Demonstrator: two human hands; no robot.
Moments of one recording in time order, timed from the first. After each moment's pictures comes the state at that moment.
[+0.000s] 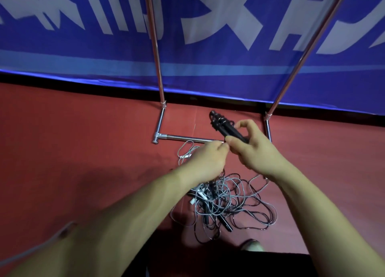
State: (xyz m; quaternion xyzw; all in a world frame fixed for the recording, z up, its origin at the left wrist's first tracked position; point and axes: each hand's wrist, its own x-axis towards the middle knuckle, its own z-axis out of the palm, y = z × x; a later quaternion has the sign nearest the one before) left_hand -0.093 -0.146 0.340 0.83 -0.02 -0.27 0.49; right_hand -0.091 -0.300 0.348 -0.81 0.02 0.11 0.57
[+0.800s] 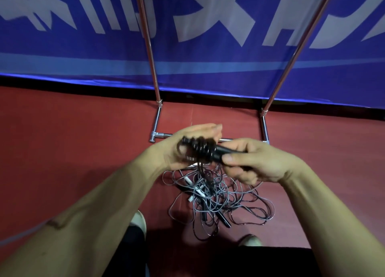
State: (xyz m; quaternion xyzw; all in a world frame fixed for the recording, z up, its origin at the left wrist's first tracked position) left_hand -0.071 -0.110 0.357 0.48 -0.11 -0.41 0.77; right_hand -0.108 -0.312 0.374 -0.56 -0.13 0.45 0.68
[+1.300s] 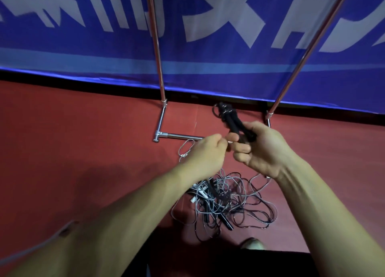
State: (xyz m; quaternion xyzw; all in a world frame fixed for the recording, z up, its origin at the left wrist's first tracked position) left_hand -0.088 -0.139 0.341 0.87 -0.06 -0.21 0.45; right_hand -0.082 -0.292 0.365 -0.42 0.17 0.28 0.85
